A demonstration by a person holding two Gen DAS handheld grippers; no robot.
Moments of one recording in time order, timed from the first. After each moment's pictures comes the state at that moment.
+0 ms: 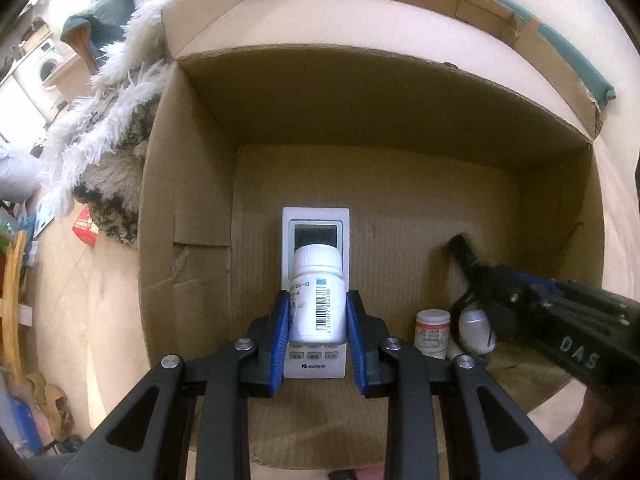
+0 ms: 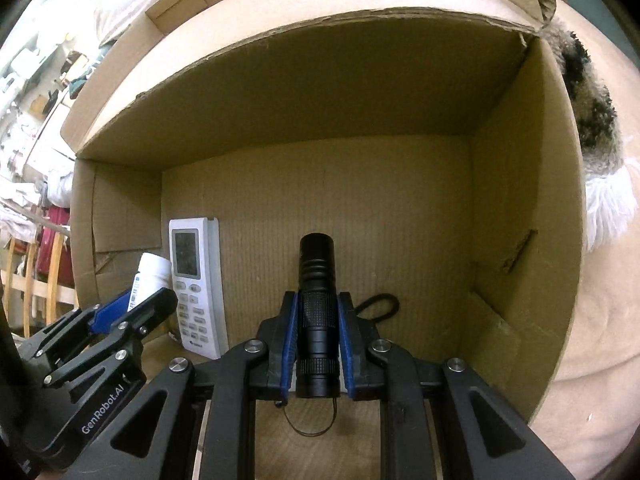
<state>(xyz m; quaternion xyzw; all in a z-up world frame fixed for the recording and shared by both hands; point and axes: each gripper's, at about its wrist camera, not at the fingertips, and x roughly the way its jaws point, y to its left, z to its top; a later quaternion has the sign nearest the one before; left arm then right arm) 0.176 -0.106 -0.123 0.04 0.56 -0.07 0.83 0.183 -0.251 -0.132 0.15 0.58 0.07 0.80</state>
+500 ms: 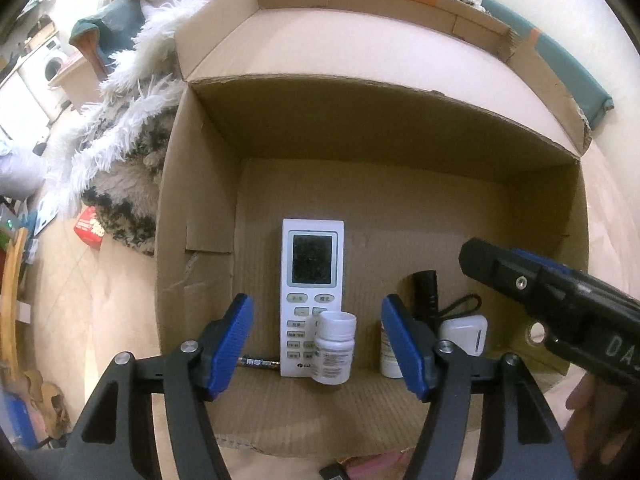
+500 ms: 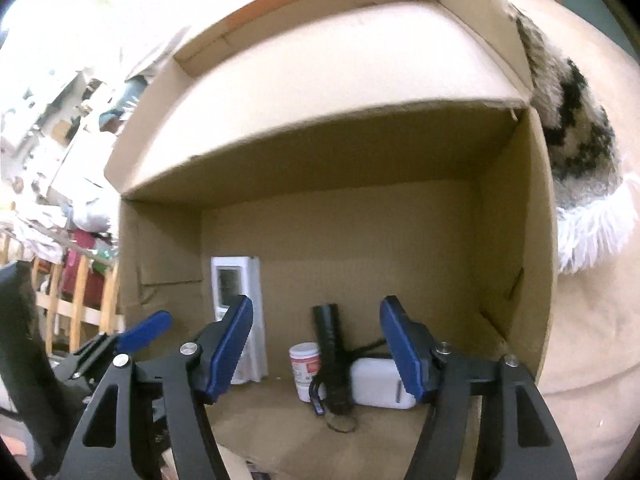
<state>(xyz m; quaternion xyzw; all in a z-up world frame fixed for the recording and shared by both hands) 0.178 -0.100 -0.106 0.03 0.55 -0.07 0.83 0.180 -0.257 -0.102 0.19 0.53 0.10 0.82</state>
